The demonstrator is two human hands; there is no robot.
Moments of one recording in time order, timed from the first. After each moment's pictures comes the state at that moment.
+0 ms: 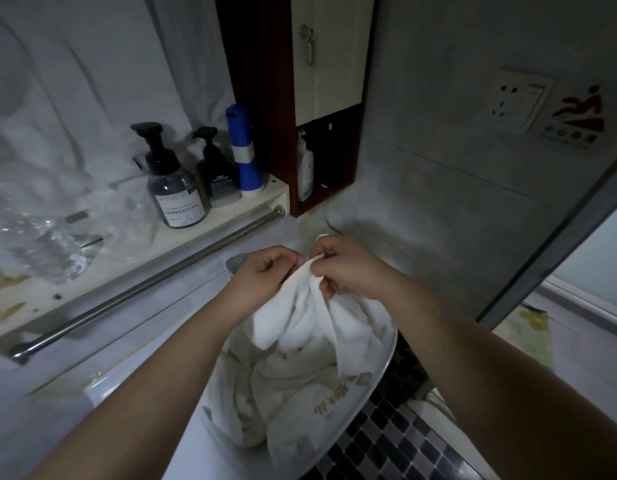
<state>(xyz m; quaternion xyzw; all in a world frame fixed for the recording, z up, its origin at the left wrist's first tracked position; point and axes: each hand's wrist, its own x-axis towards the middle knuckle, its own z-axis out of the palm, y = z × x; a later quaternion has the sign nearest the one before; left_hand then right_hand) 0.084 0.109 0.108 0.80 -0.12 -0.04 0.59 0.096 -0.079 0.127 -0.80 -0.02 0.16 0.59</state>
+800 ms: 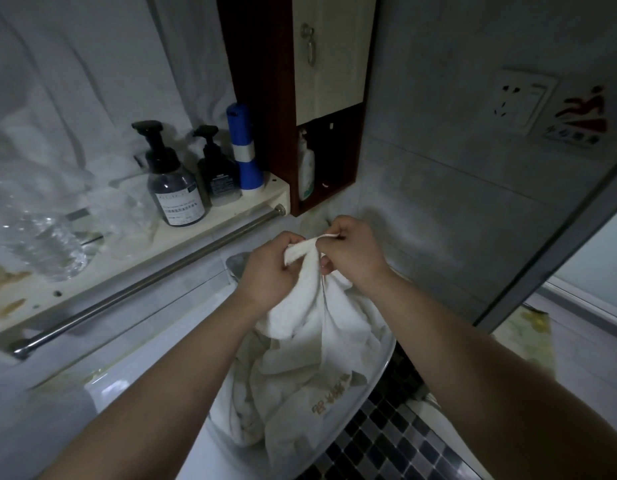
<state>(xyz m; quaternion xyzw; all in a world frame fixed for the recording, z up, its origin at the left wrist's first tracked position) 0.096 0.091 0.098 0.88 -0.14 0.10 0.45 0.107 -0.078 0.122 -0.78 0.05 -0.04 0.62</state>
